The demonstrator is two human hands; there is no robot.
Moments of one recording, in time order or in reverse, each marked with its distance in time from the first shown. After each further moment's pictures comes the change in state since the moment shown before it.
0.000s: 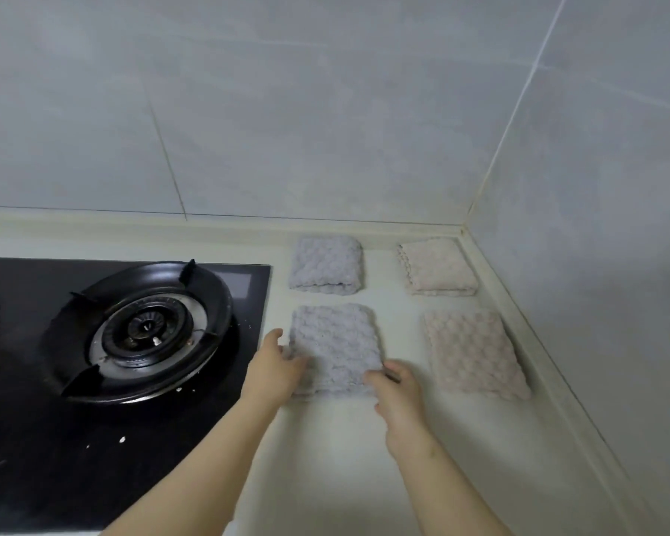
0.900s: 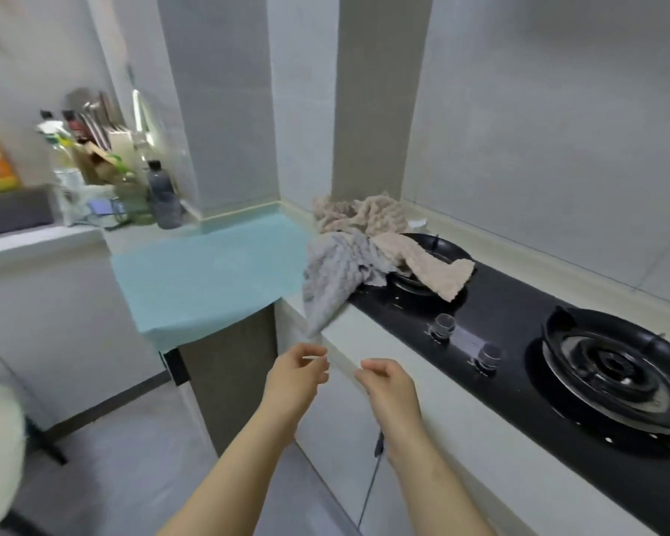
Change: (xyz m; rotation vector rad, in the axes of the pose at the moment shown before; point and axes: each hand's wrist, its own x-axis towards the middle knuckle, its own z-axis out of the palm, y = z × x) left_hand -0.304 -0.282 -0.411 -0.538 0.756 -0.104; right_hand -0.433 0.167 0.338 -0.483 -0.978 -0.198
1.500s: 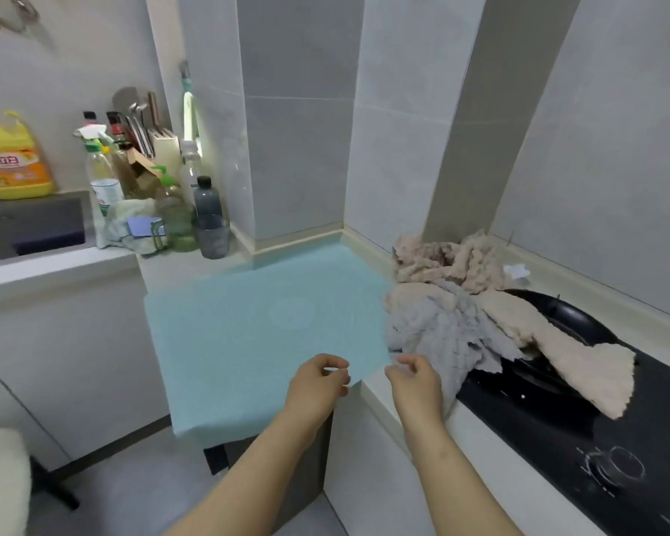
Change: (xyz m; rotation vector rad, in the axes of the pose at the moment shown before) left_hand 0.217 0.017 -0.113 -0.009 -0.002 -0.059; right_hand 0.204 -0.039 0.171 -0.234 0.138 -0.063
